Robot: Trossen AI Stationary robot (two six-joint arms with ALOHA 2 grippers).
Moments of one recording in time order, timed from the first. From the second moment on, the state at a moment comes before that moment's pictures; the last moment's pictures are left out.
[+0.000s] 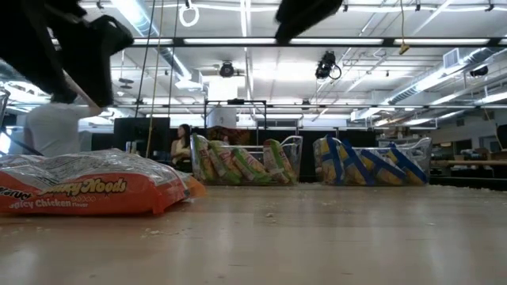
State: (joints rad) left arm -0.67 1.62 1.09 -0.63 -0.37 -0.52; right arm 0.50 1.86 1.57 -0.76 0.50 0.37
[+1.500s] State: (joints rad) left arm -0.51 1.79 1.59 -0.90 -0.40 -0.38; right arm 0.57 1.62 1.72 -1.04 0.43 0.22
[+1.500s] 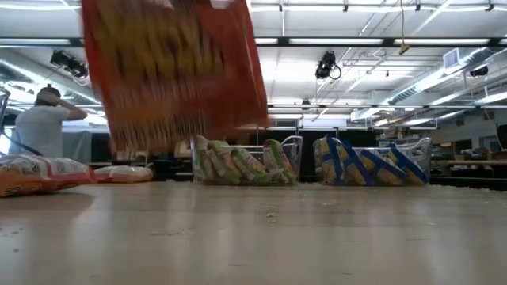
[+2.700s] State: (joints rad) left arm -0.97 1.26 1.19 -0.94 0.06 -0.99; right arm 0.65 1.57 1.46 -0.93 0.55 0.72
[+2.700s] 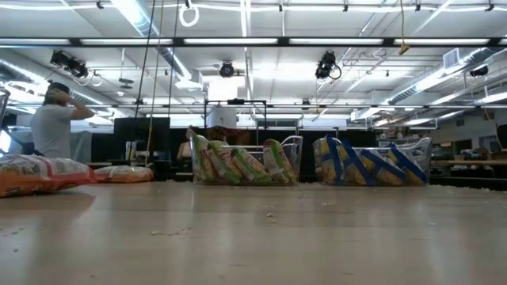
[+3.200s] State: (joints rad) left arm -1.11 1.36 0.96 -0.59 0.18 -1.39; right arm 0.66 1.57 1.40 -0.82 0.51 0.76
